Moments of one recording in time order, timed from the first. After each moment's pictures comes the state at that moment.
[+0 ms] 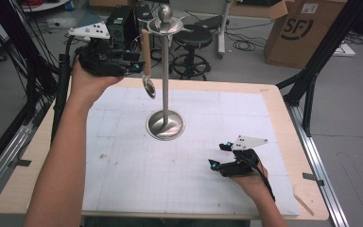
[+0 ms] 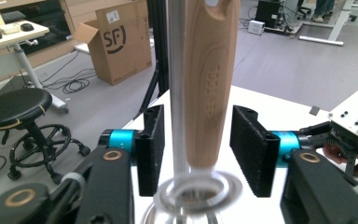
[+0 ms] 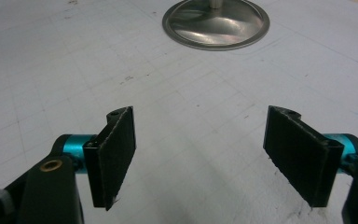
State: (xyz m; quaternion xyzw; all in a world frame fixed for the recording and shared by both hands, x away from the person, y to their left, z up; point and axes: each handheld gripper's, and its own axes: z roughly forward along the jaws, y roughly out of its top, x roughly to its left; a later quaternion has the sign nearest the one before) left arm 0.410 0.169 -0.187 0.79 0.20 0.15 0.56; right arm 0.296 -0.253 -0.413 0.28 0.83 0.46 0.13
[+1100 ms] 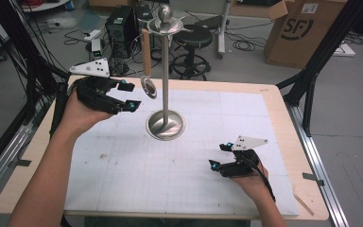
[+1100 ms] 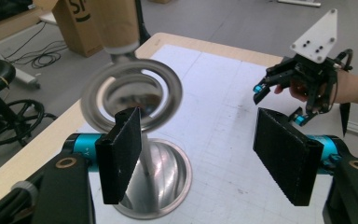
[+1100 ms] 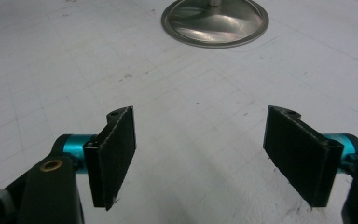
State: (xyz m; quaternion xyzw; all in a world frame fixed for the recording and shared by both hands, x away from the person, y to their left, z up) left arm 0.365 0.177 -0.238 0.83 0.17 0.12 0.52; right arm 0.295 -0.253 -0.413 0.29 0.83 0.46 0.13
